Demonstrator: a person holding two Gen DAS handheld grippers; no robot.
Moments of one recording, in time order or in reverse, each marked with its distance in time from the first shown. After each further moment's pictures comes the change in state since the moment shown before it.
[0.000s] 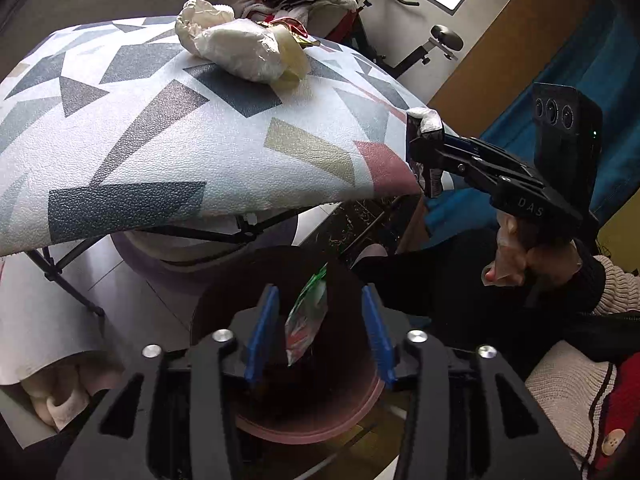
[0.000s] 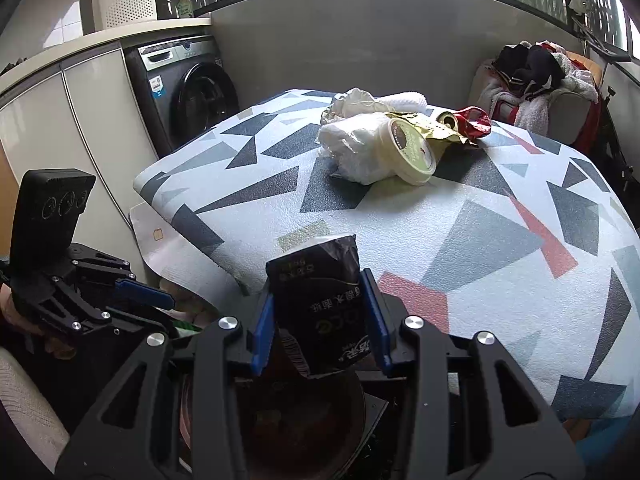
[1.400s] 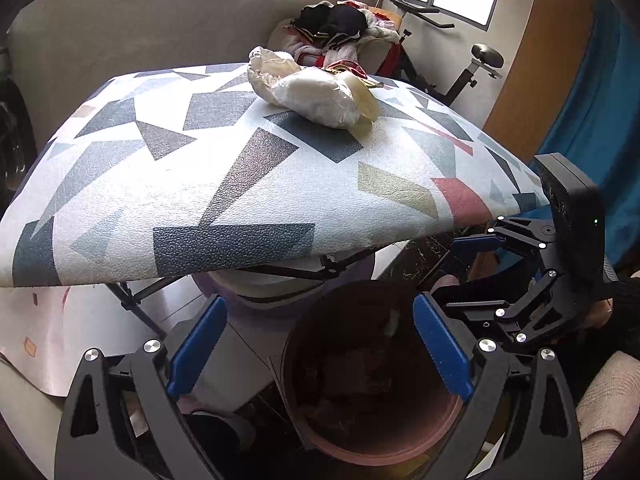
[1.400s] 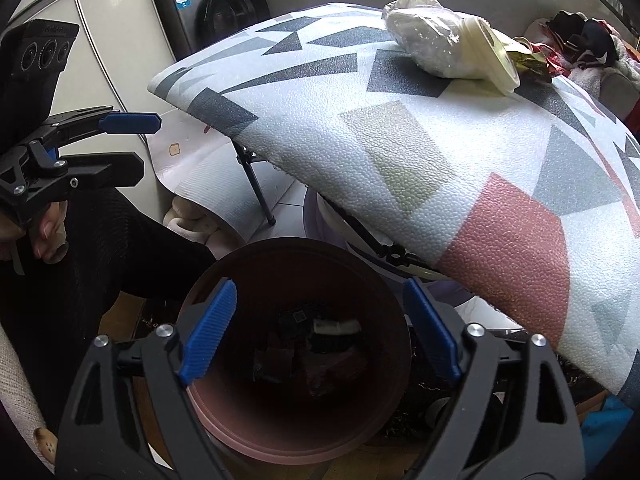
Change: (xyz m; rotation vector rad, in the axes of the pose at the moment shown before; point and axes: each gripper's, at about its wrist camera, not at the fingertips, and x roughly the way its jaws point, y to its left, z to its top) left arm -0.026 0.023 0.000 0.035 -0.145 0.273; right arm 0.069 0.036 -0.042 -0.099 0.268 0.071
